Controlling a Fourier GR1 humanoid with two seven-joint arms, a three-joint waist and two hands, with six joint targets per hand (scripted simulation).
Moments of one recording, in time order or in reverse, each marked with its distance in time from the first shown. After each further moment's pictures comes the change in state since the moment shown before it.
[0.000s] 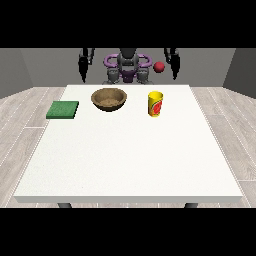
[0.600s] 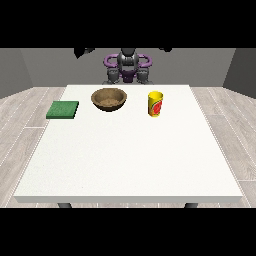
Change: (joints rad) left arm 0.106 -0.084 -0.114 -0.178 0.114 0.021 0.012; right arm 0.056 -0.006 -0.062 -0.085 -0.074 0.007 -0.003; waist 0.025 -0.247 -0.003
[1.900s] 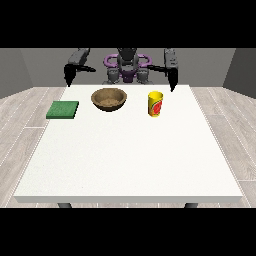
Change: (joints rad) left arm -0.461 0.101 0.228 0.395 -0.117 0.032 -0.312; right arm -0.311 -0.090 -0.103 0.200 -0.054 0.116 -0.232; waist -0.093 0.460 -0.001
